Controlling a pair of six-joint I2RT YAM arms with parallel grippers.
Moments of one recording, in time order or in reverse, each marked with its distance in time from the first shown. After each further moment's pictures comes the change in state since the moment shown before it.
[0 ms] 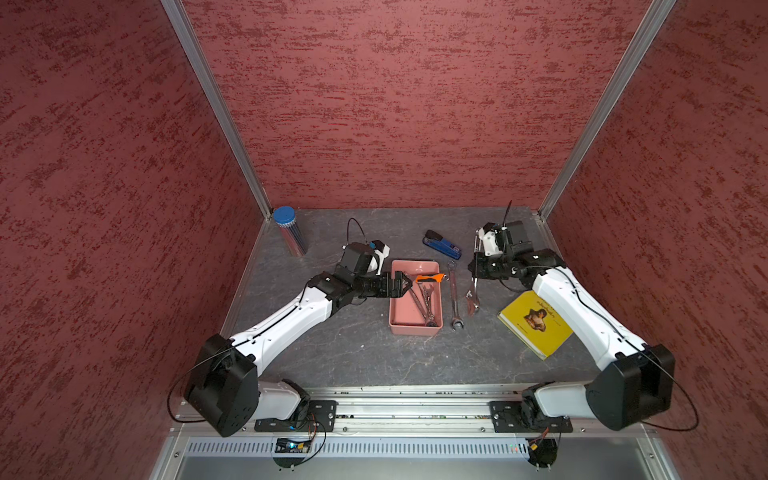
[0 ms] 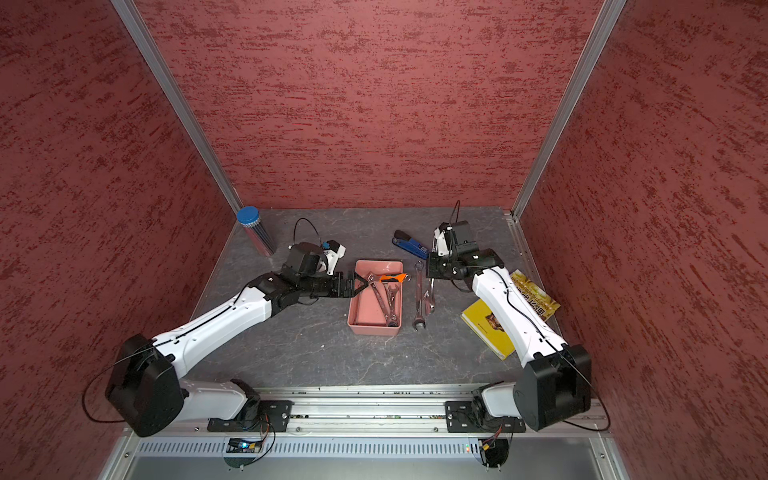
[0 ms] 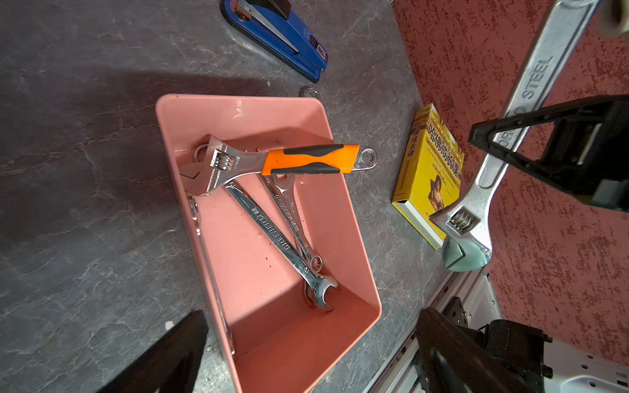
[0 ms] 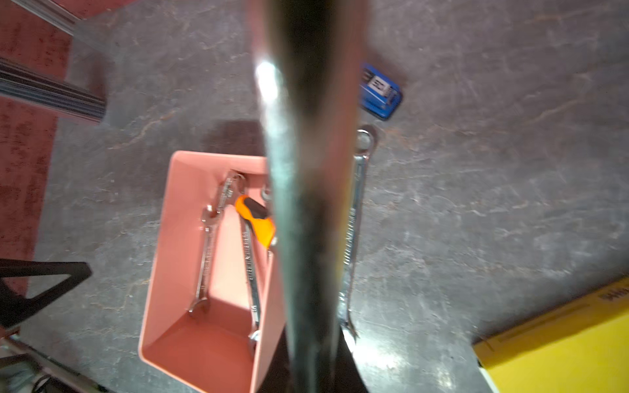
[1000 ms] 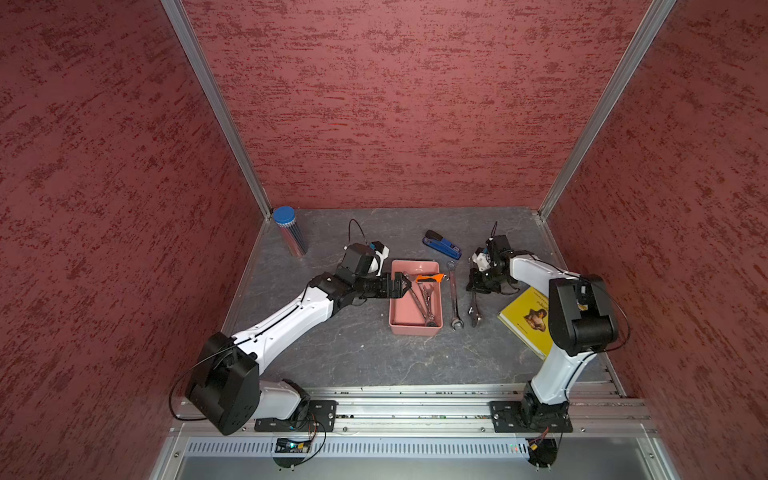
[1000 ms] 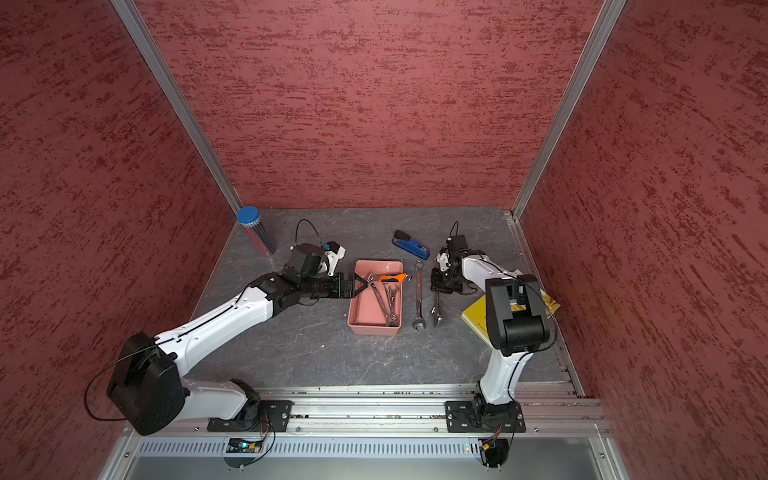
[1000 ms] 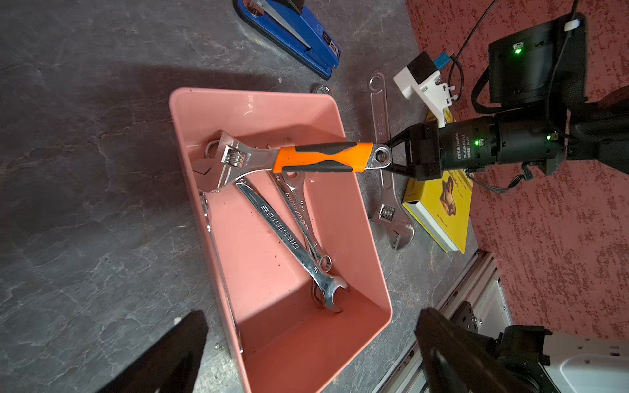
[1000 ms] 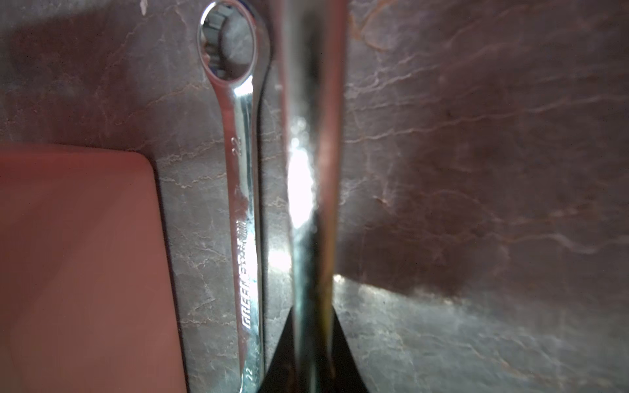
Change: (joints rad) left arm -0.003 -0.004 -0.015 -0.013 -0.028 -0.001; right arm -0.143 0.456 -0.047 0.164 -0.161 -0.105
